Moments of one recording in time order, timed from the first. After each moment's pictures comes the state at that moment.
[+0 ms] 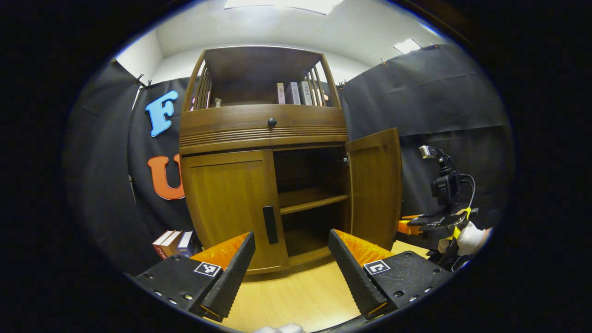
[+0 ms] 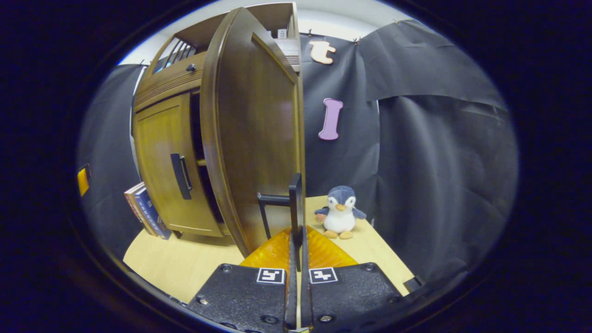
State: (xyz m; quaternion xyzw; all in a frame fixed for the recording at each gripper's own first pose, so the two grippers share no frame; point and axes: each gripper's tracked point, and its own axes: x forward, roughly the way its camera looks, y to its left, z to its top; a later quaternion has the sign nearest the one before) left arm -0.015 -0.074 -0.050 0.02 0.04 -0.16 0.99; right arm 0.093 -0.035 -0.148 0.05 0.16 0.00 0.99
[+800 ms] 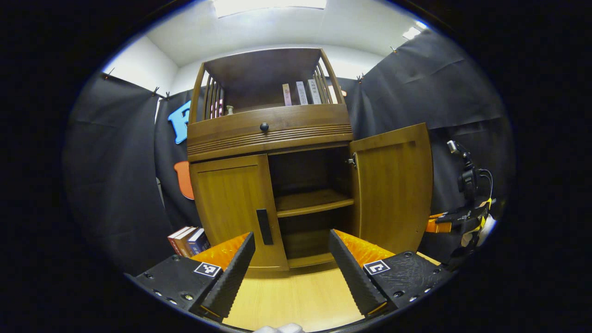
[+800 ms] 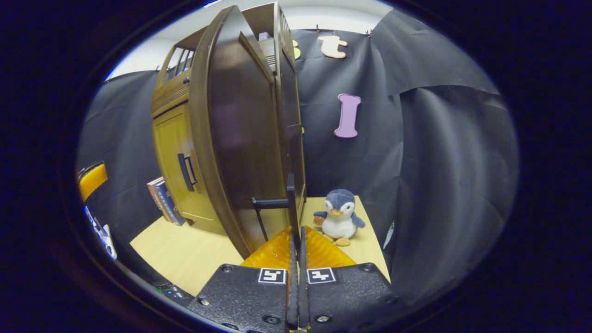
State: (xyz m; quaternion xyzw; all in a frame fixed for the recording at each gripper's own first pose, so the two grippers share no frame) left arm -0.028 -0.163 -0.044 0.03 0.05 -0.02 1.00; right arm 0.113 -0.126 -0.150 0.06 0.17 0.16 0.97
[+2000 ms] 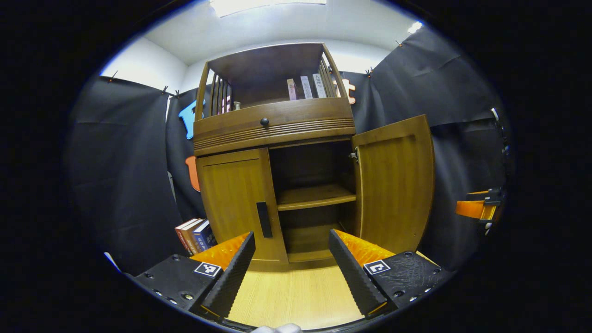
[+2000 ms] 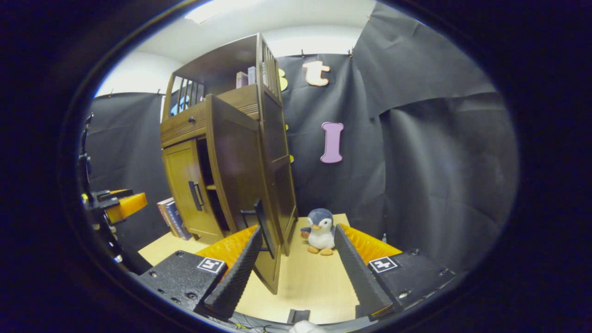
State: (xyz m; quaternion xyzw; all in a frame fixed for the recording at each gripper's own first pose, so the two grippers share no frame) left arm -0.021 -0.173 -0.047 0.02 0.06 0.00 1.00; right arm 0.018 -0.206 -0.080 0.09 0.07 0.11 0.99
